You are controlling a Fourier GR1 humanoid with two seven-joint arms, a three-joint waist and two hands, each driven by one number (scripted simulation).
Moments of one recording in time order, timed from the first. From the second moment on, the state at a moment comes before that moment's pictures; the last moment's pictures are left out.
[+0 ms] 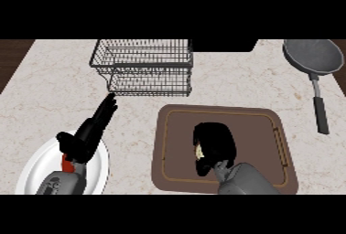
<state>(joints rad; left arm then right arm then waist) -0.12 0.18 -0.12 -1.36 0.09 -0.05 -0.09 -0.35 -0.12 0.63 -1.44 0.85 0.21 0.79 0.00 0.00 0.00</state>
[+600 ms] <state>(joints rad) -0.13 0.15 -0.10 -1.33 0.07 -0.07 -0.10 -0.36 -0.34 0.37 -1.37 0.86 0.18 0.52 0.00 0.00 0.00</state>
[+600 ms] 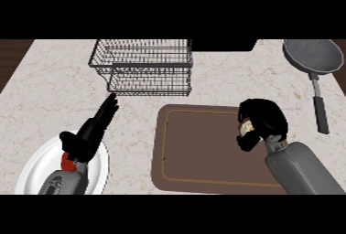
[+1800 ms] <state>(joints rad) -0.11 0.14 -0.10 -1.37 0.05 -0.08 -0.08 -0.91 -0.25 0.02 -1.42 0.52 0.21 0.56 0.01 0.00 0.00</state>
